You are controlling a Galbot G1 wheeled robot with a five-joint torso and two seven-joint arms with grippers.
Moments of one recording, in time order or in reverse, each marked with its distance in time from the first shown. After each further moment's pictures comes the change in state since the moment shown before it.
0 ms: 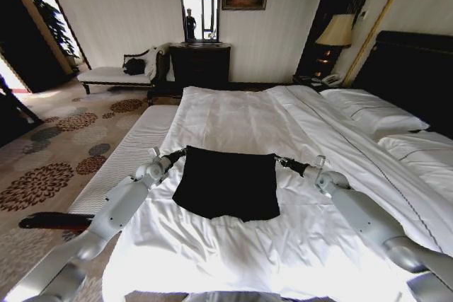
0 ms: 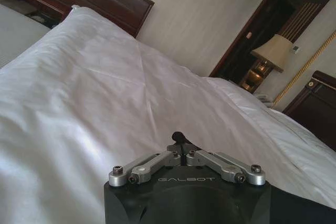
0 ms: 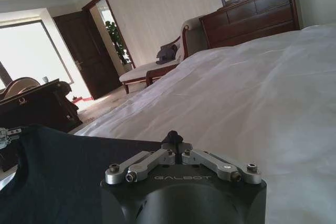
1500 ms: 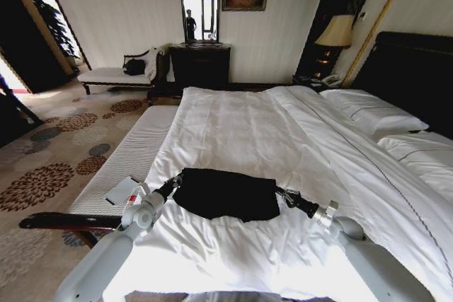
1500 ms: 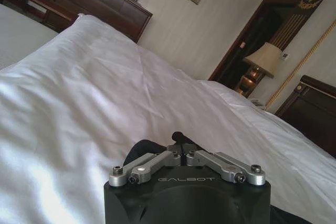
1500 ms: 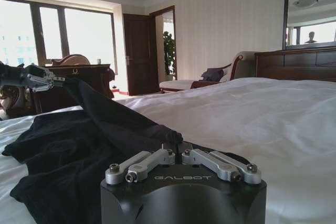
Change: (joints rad) left arm 0.511 0.051 -0.238 -0.380 0.122 -0.125 0.000; right arm -0.569 0.099 0.393 0.197 -0.361 0.464 -0.236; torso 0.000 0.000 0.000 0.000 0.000
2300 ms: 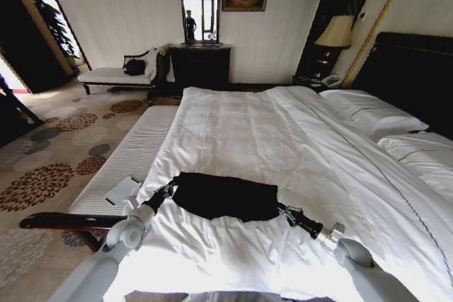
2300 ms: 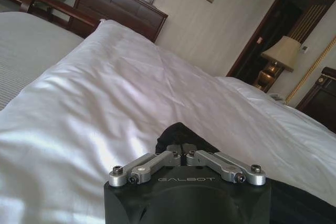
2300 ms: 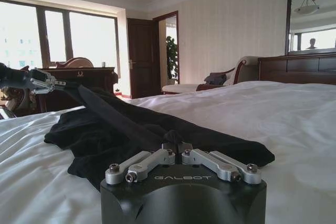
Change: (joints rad) left arm 0.250 0.021 -0.140 -0.104 0.079 -0.052 0.000; right arm -0.193 0.053 0.090 0.115 -0.045 0.075 0.005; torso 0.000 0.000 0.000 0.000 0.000
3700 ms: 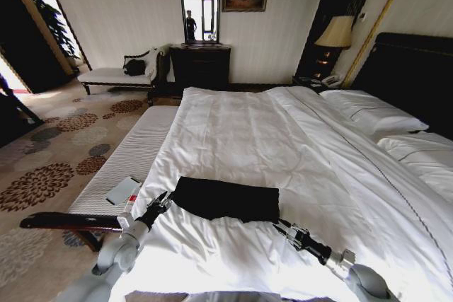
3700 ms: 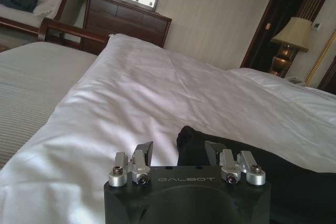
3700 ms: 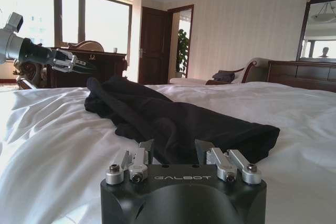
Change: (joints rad) left arm 0.170 -0.024 -0.114 -0.074 0.207 -0.038 -0.001; right arm -0.230 0.078 0.203 0.069 -0.109 0.140 -0.115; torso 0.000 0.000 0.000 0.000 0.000
